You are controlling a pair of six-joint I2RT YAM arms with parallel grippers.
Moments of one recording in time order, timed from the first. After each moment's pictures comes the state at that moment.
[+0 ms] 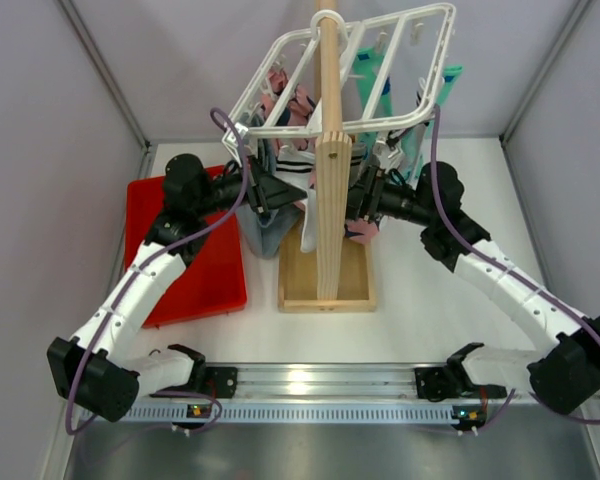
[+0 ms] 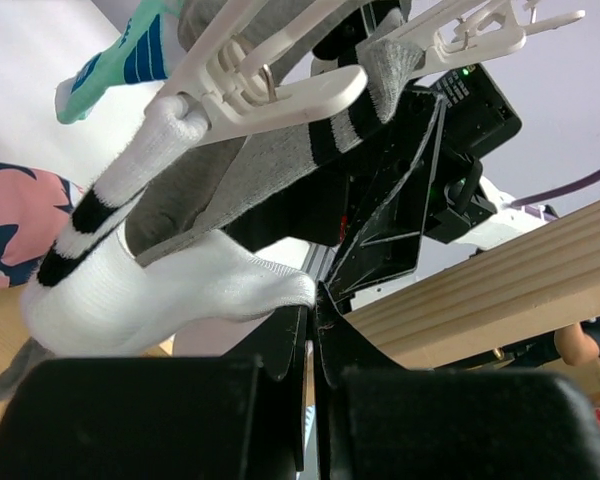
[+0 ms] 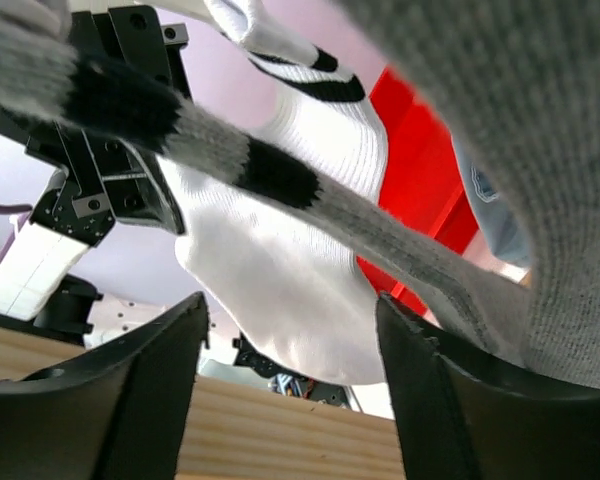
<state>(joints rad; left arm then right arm) -0.38 1.17 1.13 0.11 0.83 -0.86 0.54 1.19 1.04 0.12 -0.63 0.83</state>
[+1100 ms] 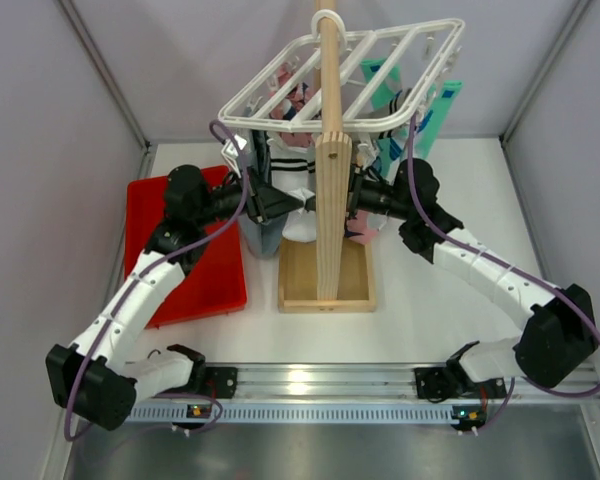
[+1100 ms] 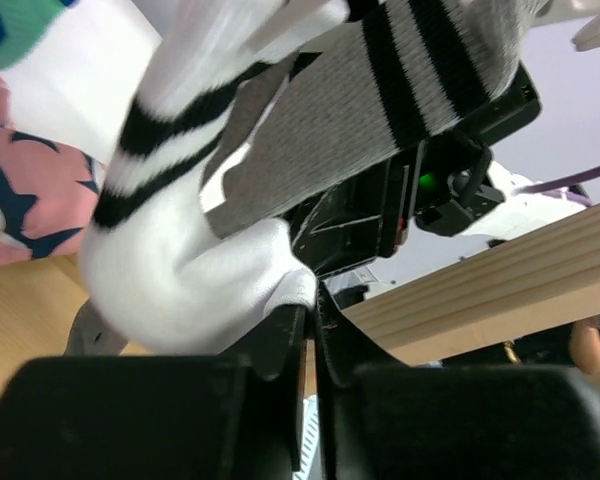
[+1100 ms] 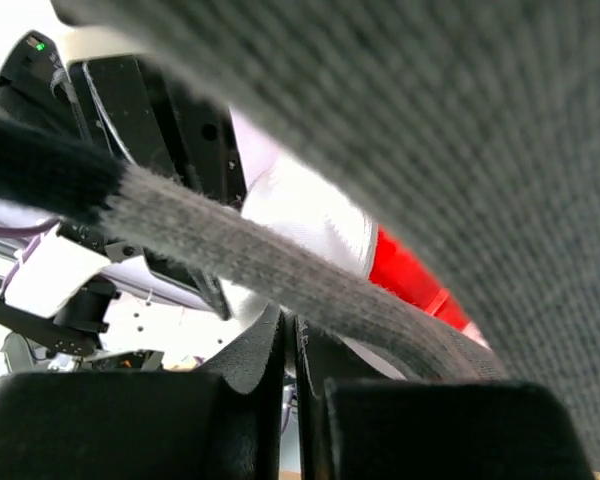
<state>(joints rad) -0.38 1.14 1.05 0.11 0.81 -0.83 0.60 1.36 1.08 0.31 -0.67 0.89</state>
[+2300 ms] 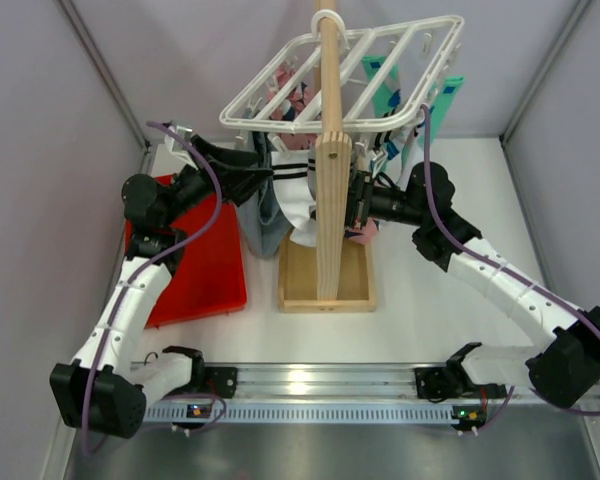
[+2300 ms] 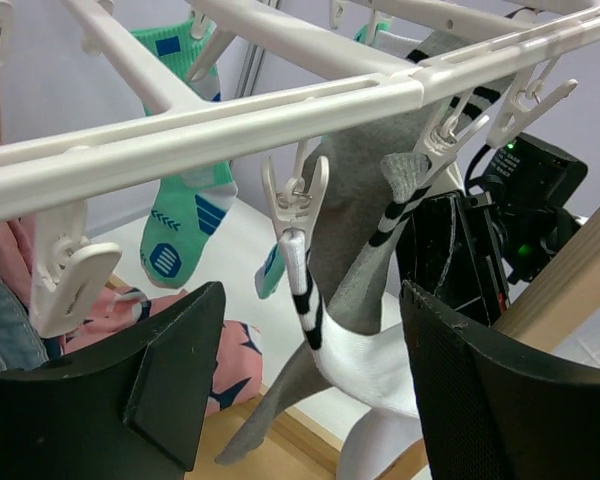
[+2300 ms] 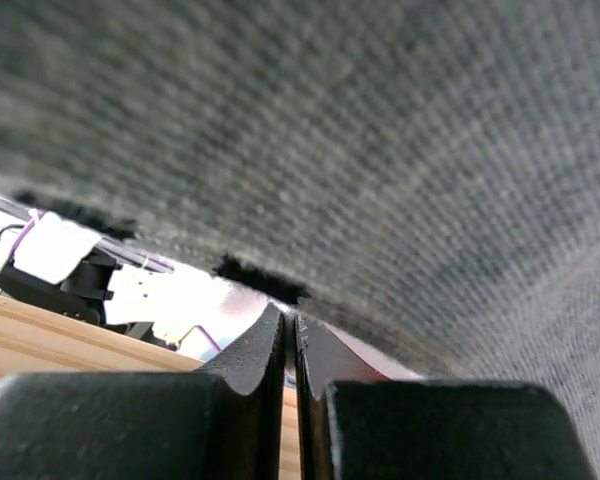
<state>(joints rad) -0.17 1.08 0.99 0.48 0.80 -0.66 0.61 1.24 1.07 0.17 -0.72 0.80</state>
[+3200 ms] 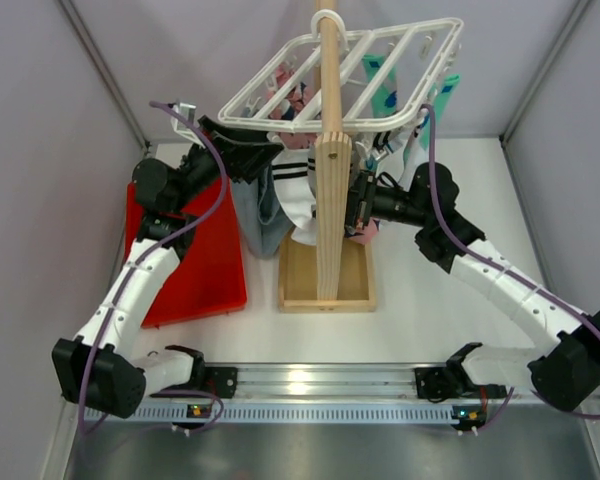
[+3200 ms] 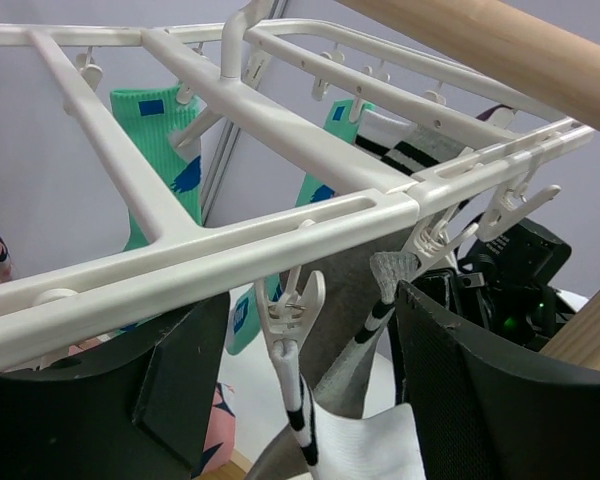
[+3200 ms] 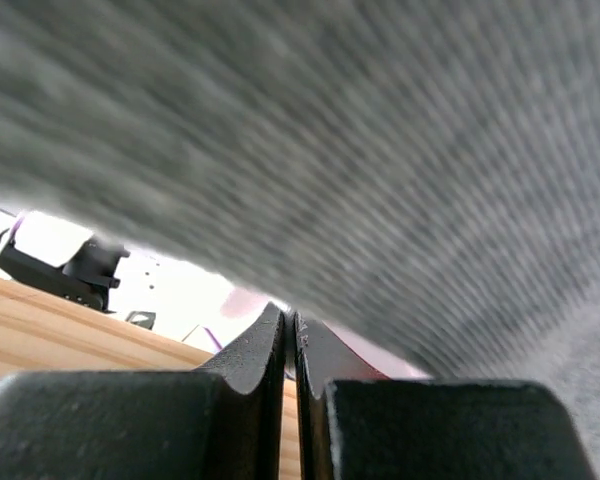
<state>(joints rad) -0.25 1.19 1.11 0.56 0.68 -0.75 0.61 1.22 1.07 0.17 -0.71 0.80</state>
